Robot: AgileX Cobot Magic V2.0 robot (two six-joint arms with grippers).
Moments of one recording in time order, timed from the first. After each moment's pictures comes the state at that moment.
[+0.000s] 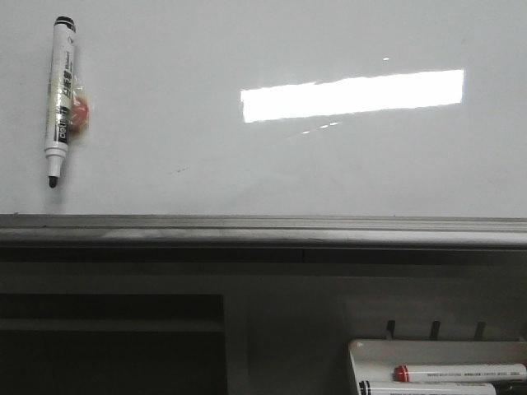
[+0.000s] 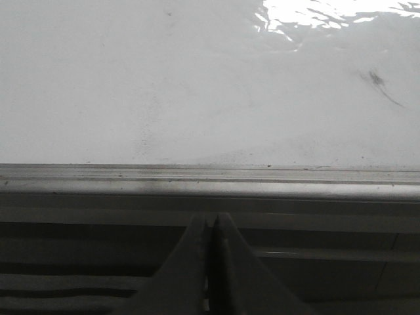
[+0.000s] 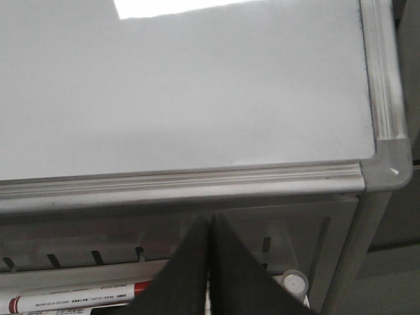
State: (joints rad) left arm 0.05 0.00 0.00 0.01 0.33 0.05; right arm -0.13 -0.01 0.01 0.06 0.32 -0.04
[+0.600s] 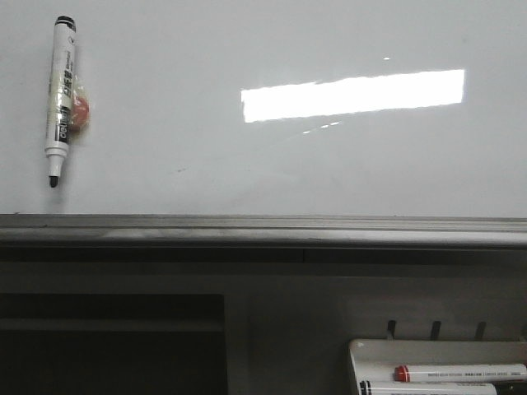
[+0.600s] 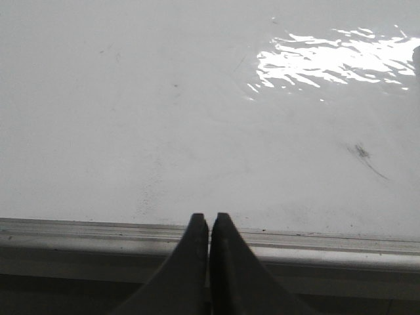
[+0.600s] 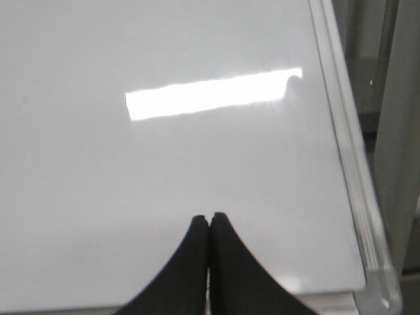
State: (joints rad) left arm 0.05 0.00 0.00 -0.03 0.18 0.05; right arm -0.13 -0.01 0.01 0.07 0.00 -0.04
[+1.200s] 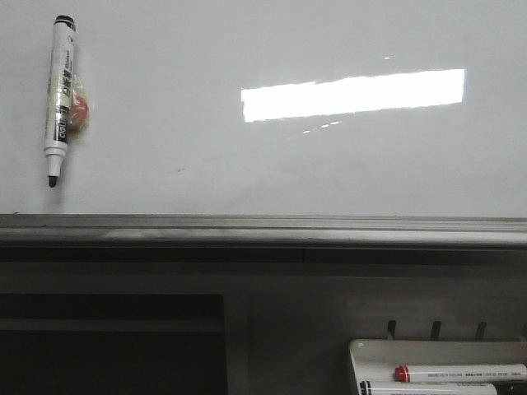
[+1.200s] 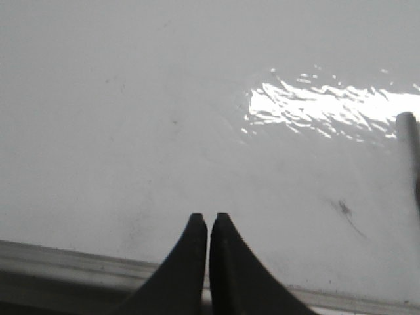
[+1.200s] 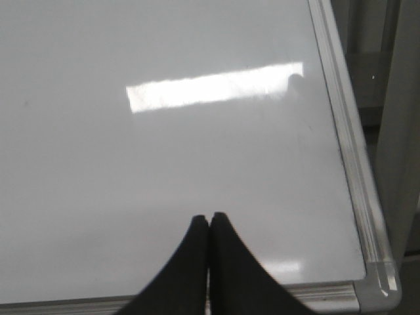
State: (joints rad) left arm 0.05 0.00 0.00 -0.14 0.08 0.04; right arm -0.13 0.03 -0.06 0.08 0.14 -0.04
